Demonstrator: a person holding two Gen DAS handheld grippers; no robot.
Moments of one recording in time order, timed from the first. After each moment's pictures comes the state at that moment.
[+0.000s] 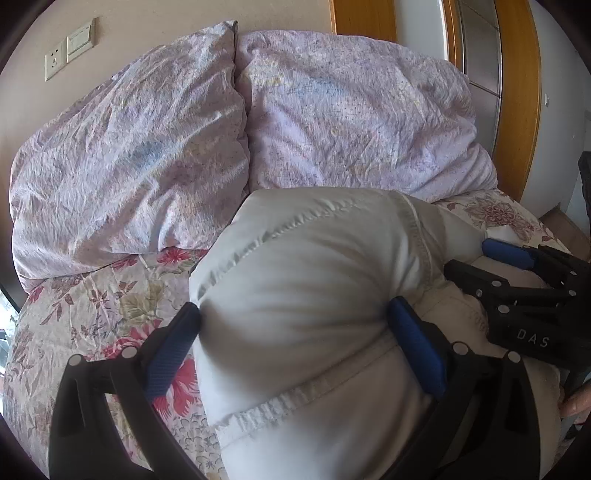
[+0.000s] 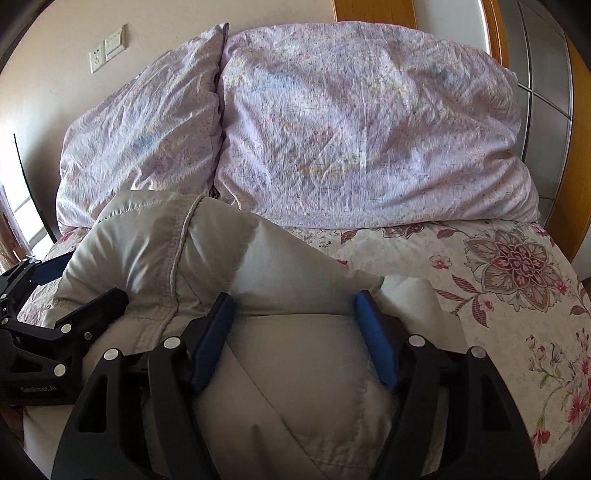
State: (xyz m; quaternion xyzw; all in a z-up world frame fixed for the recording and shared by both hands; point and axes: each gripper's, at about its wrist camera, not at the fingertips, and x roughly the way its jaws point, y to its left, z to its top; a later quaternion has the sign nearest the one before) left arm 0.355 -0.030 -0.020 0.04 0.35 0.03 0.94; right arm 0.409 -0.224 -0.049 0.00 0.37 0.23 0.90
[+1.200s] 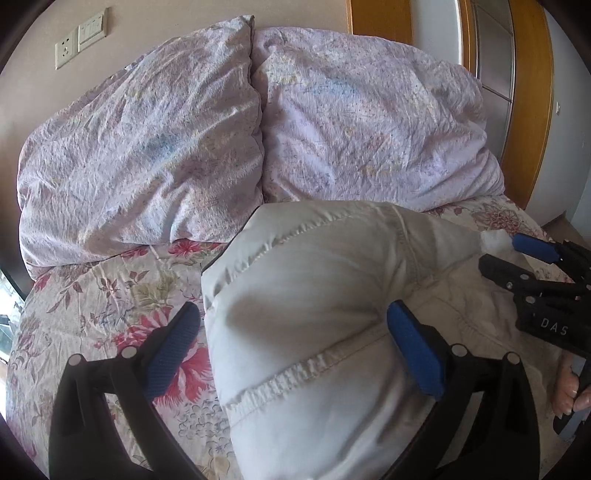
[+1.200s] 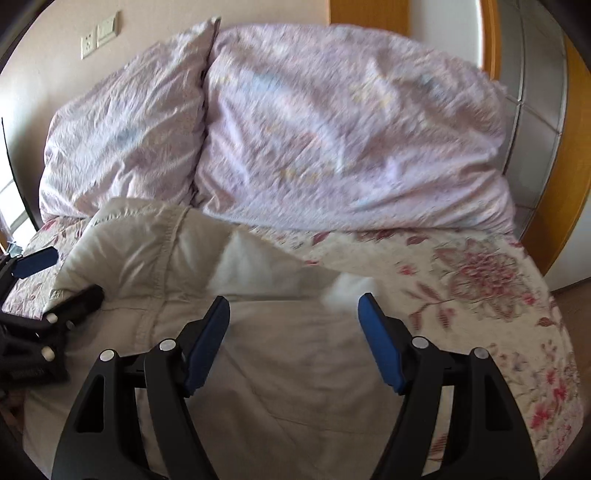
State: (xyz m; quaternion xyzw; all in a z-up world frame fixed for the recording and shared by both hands) left arm 0.352 -0.021 -0.006 0.01 0.36 0.05 0.93; right arm 0.404 -0.253 -0.029 -0.03 0.36 0.18 0.91
